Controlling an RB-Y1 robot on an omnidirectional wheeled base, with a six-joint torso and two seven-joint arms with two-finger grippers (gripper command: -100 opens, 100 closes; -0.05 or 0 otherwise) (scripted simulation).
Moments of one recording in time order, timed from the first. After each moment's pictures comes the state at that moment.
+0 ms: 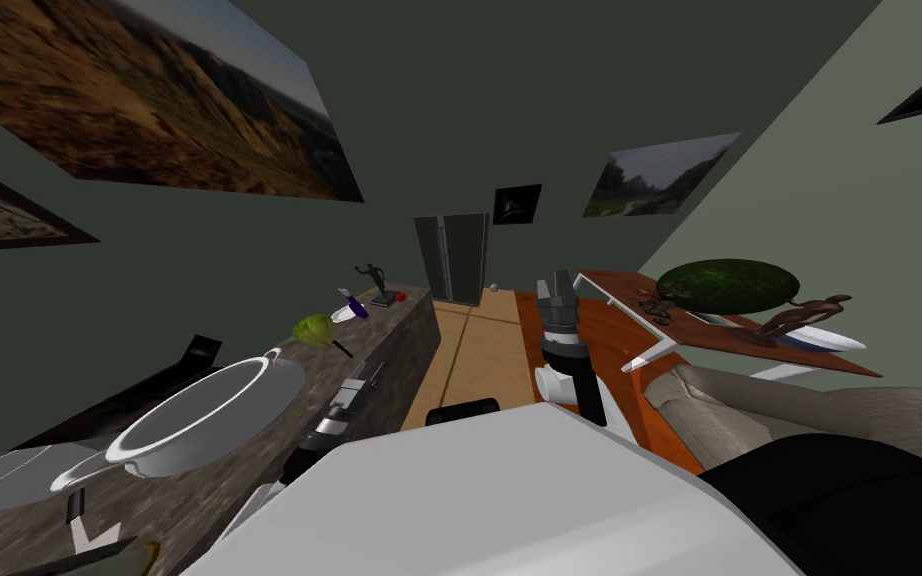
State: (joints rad) left arm 0.61 0.41 0.08 -1.70 -0.37 -0.70 -0.61; right arm 0.49 0.02 -0.06 -2.33 0.09 -0.53 0.05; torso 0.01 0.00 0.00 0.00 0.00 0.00
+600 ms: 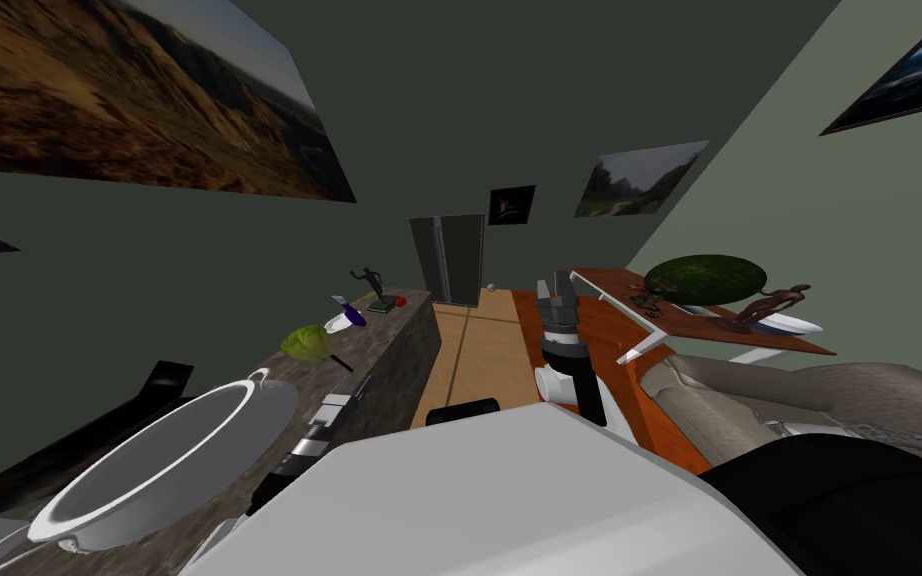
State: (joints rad) left arm 0.63 0.42 0.16 -1.57 -0.38 -0.79 -0.67; right arm 0.49 0.02 -0.06 -2.33 0.09 -0.53 0.05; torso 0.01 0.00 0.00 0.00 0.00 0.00
